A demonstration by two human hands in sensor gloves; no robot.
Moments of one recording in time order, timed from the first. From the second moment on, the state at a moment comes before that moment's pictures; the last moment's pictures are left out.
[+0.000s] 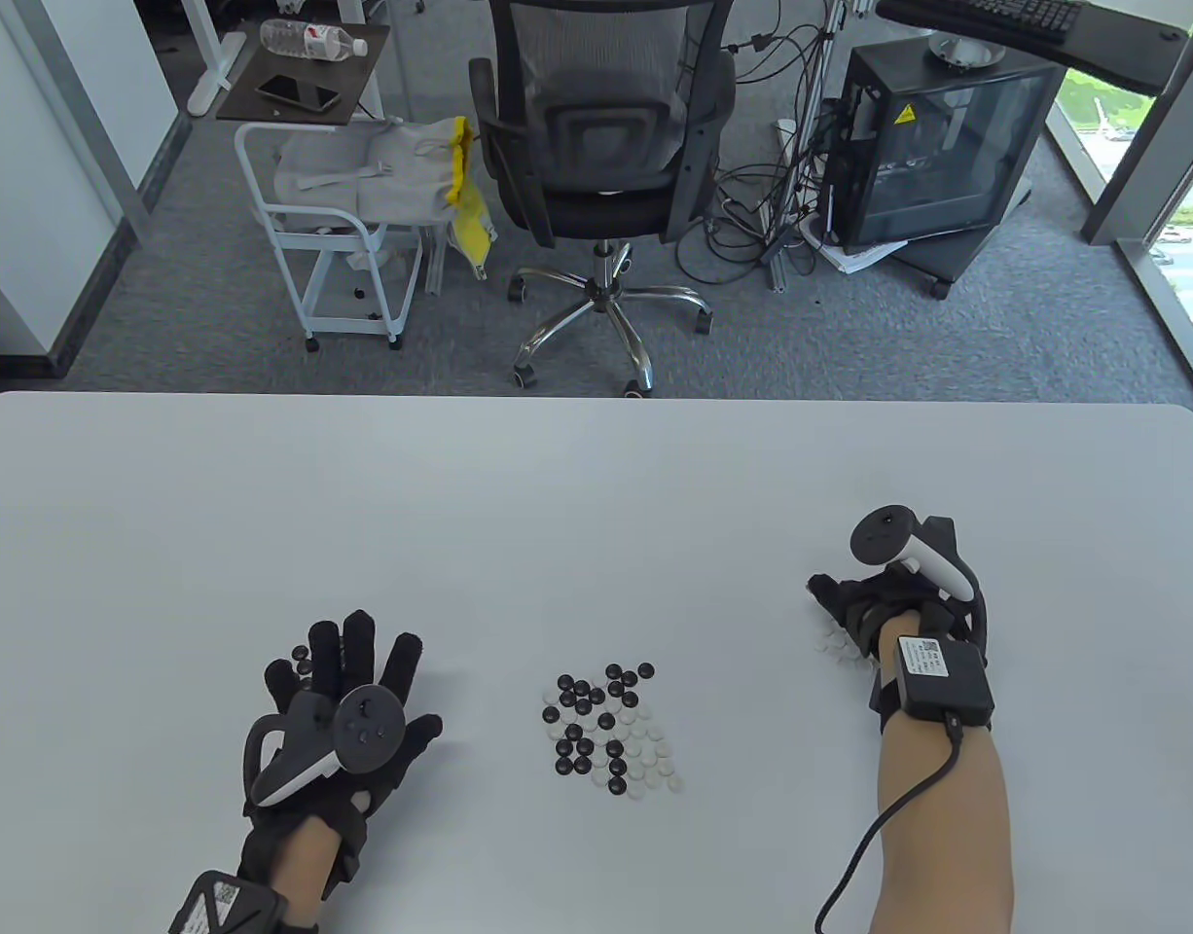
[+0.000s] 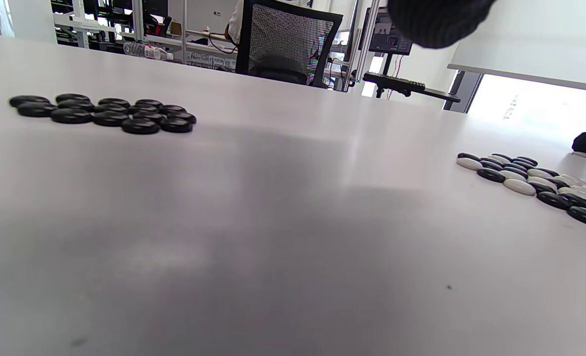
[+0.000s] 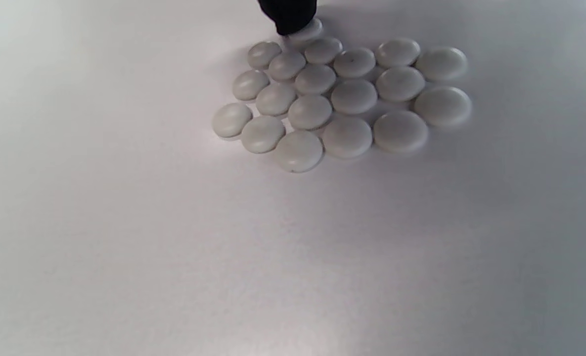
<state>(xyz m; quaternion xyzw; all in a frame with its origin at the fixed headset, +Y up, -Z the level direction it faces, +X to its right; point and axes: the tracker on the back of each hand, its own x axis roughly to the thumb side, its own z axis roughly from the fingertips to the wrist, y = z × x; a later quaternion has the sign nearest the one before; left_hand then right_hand) -0.253 -0.762 -0.278 -0.10 -0.11 0.06 0.99 0.278 -0.767 -0.436 -0.07 0.31 0.93 0.17</state>
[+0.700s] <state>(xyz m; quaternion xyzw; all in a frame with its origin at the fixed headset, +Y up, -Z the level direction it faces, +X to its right) -0.254 -0.760 -0.277 -0.10 -0.11 0.06 0.99 0.074 -0.724 -0.391 0.33 0.34 0.88 0.09</state>
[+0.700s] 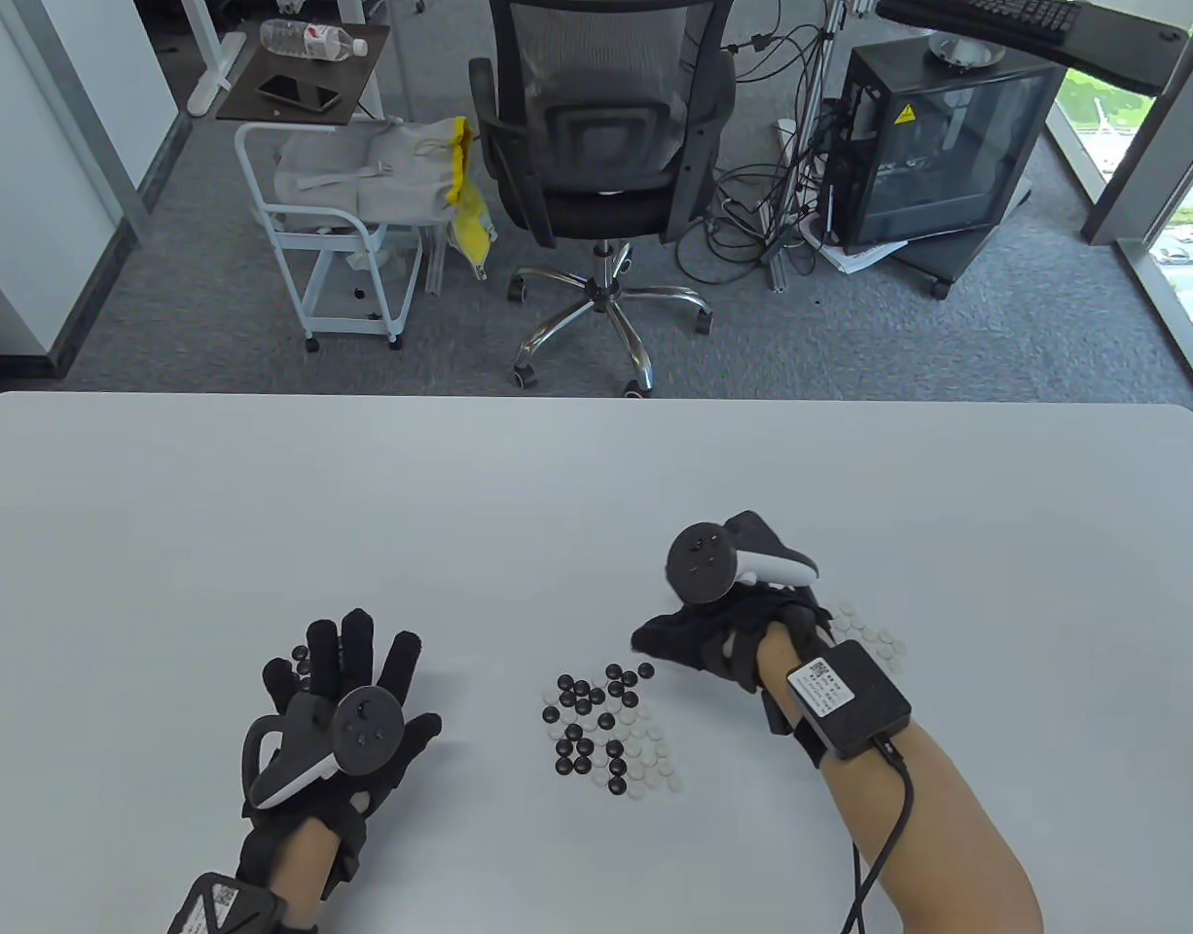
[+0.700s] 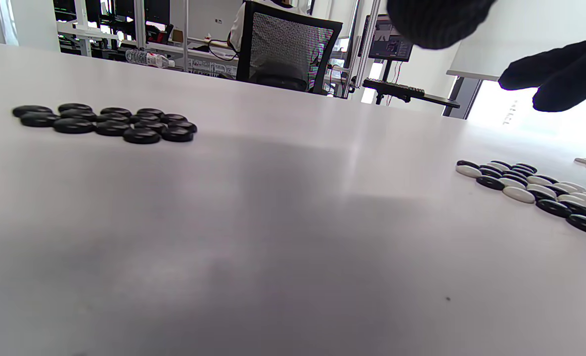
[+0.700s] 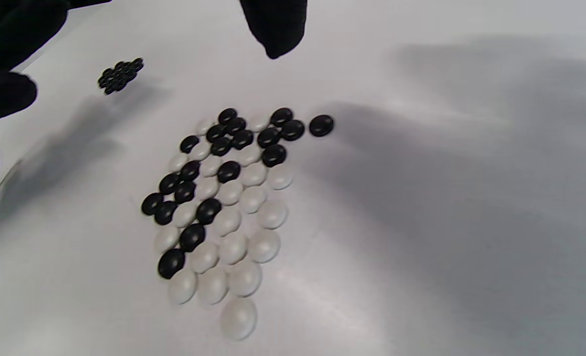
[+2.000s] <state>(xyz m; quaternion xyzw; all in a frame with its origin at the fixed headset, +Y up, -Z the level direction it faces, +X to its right) -0.255 -0.758 -0.275 -0.08 -0.11 0.06 0.99 0.181 -0.760 -0.445 0.04 0.37 0.92 0.12</state>
